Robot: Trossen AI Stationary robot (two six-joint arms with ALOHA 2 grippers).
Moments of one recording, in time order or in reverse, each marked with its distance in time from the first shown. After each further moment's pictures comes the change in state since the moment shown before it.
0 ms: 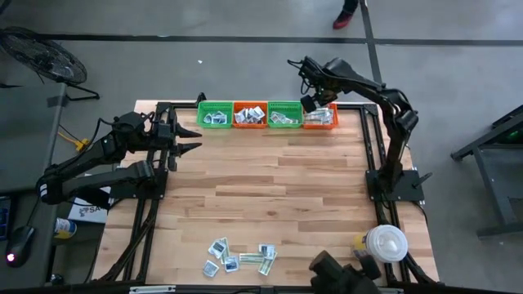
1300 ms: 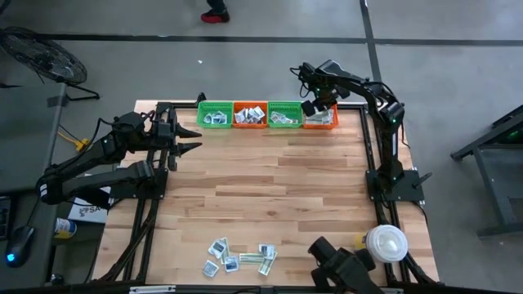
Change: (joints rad) left arm 0.000 0.000 0.000 0.001 -0.001 -0.045; right arm -0.092 0.191 0.000 -0.006 -0.083 -0.026
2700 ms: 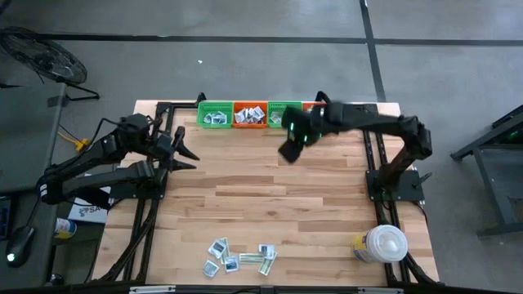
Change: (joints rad) left arm 0.000 -0.001 0.001 -0.126 0.358 0.007; right arm 0.671 -0.407 0.001 0.099 -0.146 0.211
